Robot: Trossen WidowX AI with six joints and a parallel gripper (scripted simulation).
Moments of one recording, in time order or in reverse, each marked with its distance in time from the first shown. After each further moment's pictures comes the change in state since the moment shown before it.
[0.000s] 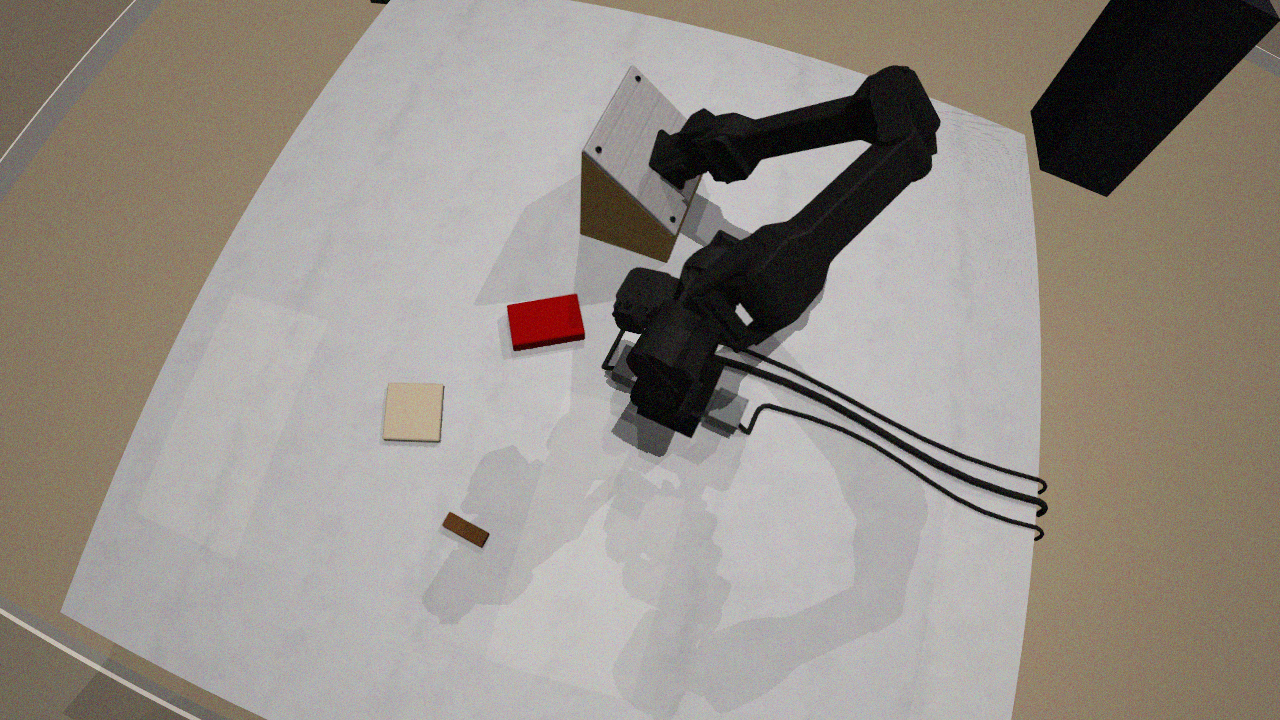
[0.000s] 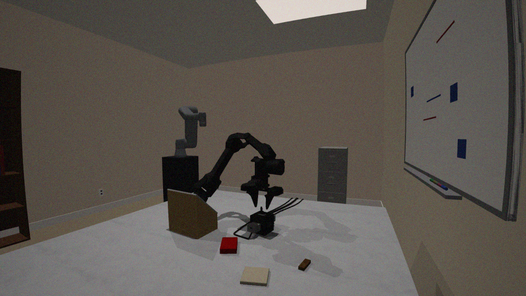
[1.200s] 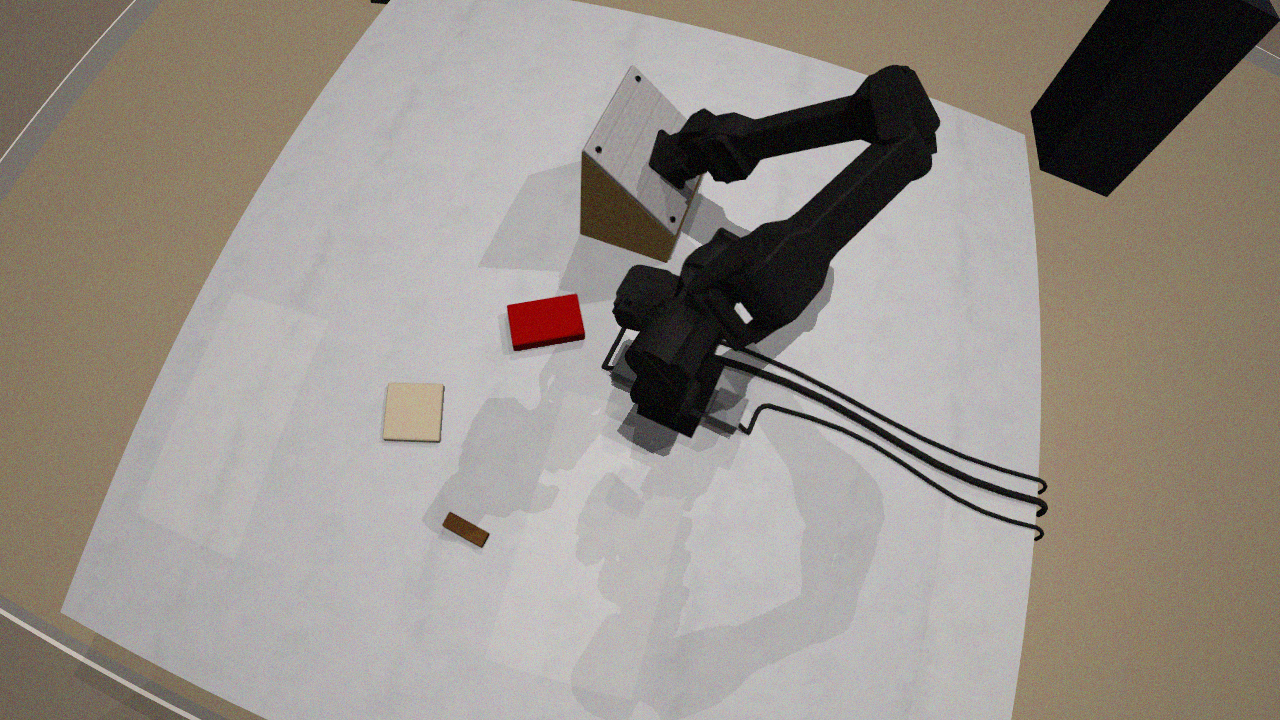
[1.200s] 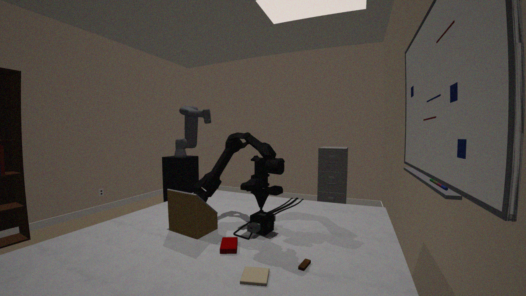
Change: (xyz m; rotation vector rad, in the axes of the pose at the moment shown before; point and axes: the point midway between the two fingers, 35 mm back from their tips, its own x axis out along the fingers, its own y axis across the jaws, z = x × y) arm -0.003 -0.001 0.000 0.006 0.001 -0.005
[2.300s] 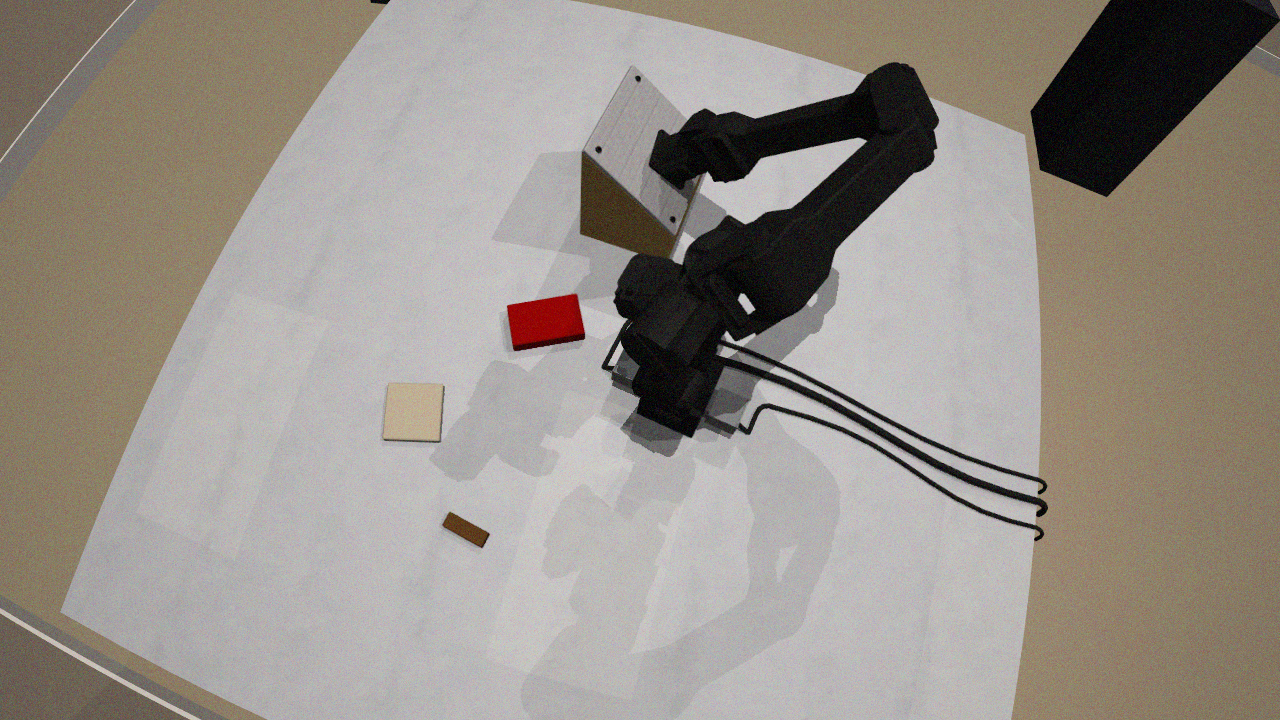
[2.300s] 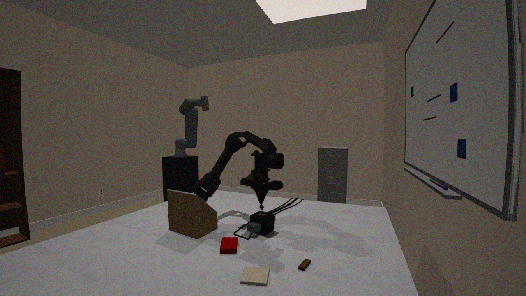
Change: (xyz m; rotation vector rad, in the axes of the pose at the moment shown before) arm -0.022 0.000 0.000 0.001 0.003 0.000
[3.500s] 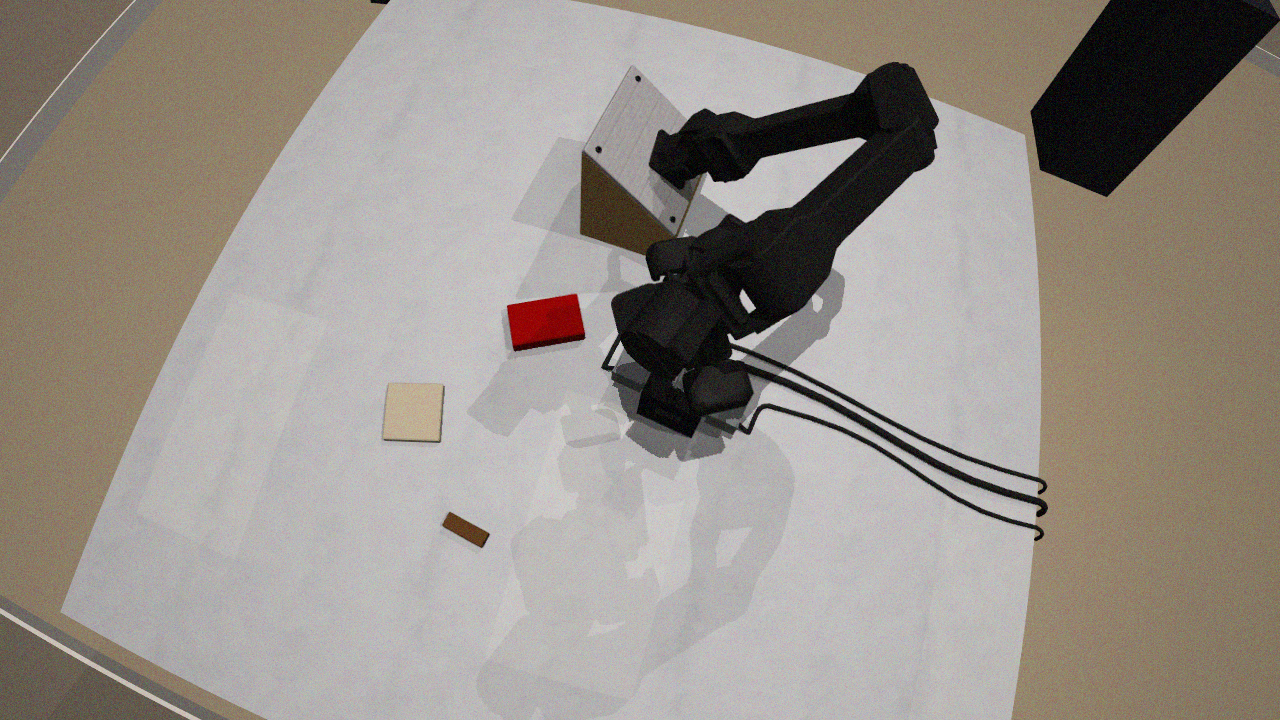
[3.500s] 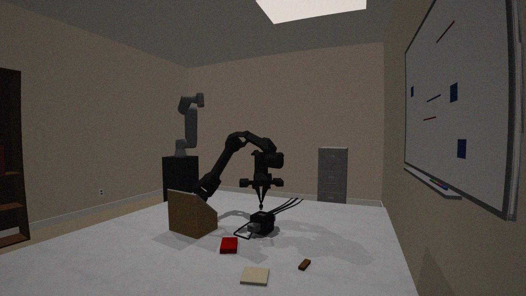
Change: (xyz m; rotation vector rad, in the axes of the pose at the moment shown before) arm -0.003 0.000 0.000 -0.677 0.000 0.001
